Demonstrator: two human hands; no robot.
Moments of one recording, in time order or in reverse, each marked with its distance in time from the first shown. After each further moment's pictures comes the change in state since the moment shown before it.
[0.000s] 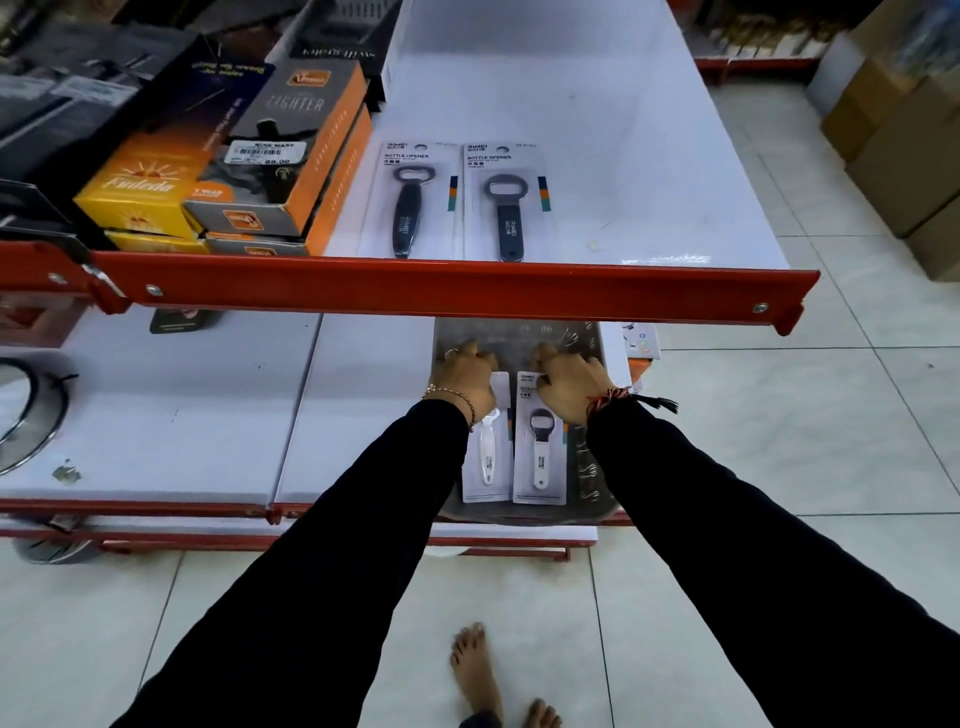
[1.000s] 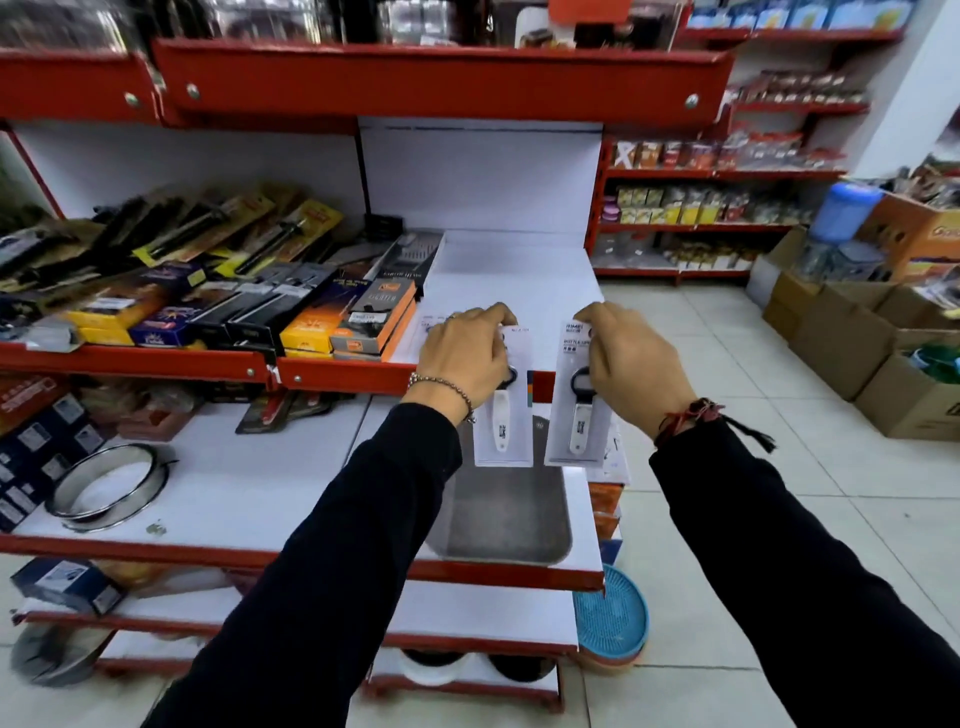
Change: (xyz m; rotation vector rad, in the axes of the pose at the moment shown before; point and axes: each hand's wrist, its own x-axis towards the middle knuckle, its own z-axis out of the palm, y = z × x) left_hand -0.212 0.097 -0.225 -0.190 0.709 0.193; right_hand -0.214 -0.044 -0.231 -0.059 0.826 -0.353
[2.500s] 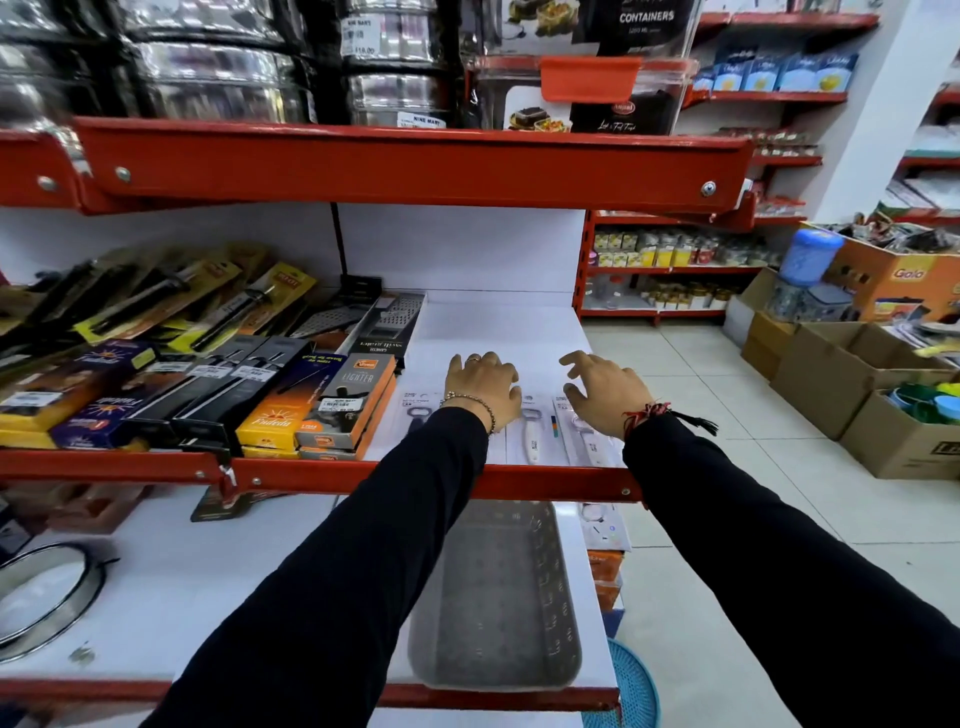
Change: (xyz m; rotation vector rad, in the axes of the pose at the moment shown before) left_hand 0.140 -0.039 0.083 0.335 -0.310 -0.001; right_hand 0.111 0.085 0.090 -0.085 -0.325 0.195
